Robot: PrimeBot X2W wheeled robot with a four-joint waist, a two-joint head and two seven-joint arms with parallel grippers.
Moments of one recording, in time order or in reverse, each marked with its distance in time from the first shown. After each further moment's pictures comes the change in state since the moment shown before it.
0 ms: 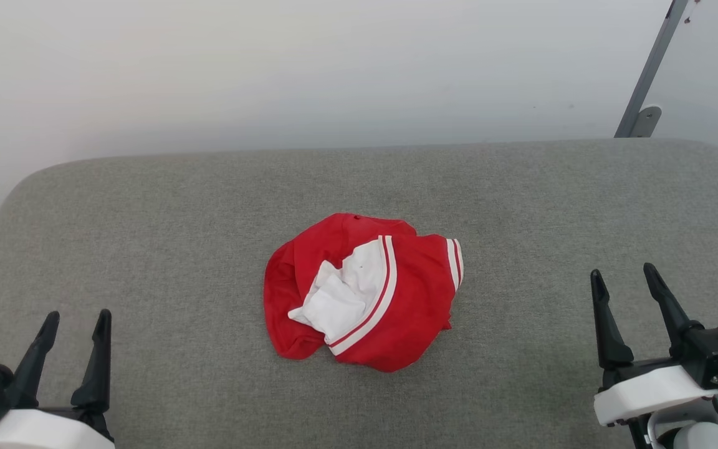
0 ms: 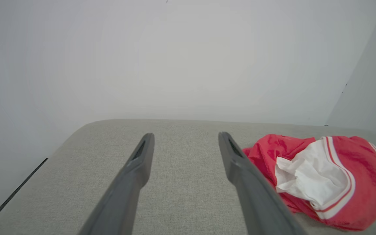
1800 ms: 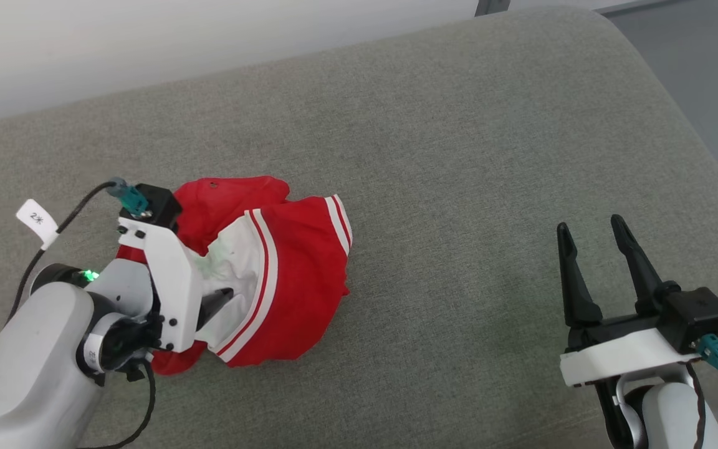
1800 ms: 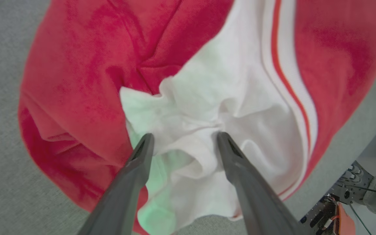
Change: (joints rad) left arm -0.612 -0.007 -0.340 0.172 -0.136 -0.073 1.104; right arm -0.093 0.058 0.059 -0.040 0.023 0.000 0.000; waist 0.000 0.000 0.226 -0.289
